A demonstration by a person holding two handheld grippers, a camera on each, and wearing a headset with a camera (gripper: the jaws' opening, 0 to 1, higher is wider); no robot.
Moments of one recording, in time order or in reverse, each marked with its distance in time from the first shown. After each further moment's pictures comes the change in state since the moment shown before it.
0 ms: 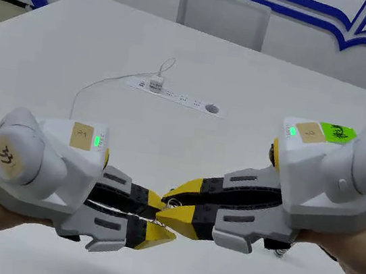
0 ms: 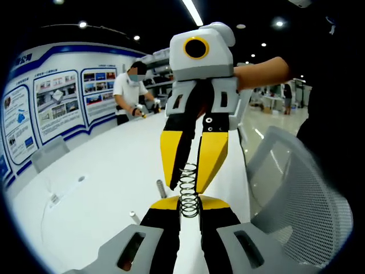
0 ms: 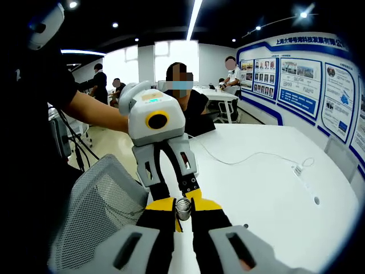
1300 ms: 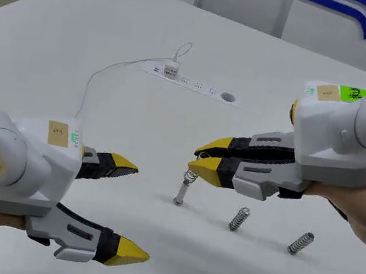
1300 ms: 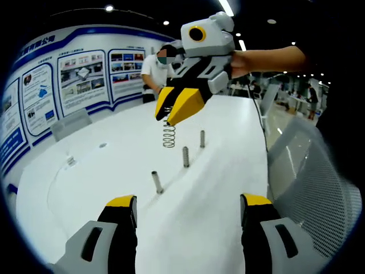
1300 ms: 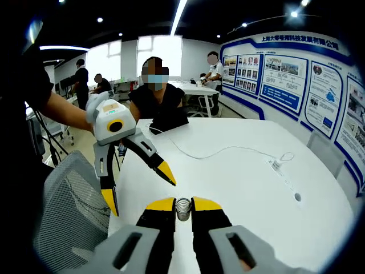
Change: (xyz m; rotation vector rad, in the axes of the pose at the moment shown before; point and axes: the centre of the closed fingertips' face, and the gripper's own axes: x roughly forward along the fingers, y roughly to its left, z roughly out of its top) left arm -0.026 0.031 -0.058 -0.143 0.105 0.179; right arm 0.000 -0.073 -0.011 0.010 0.047 -0.146
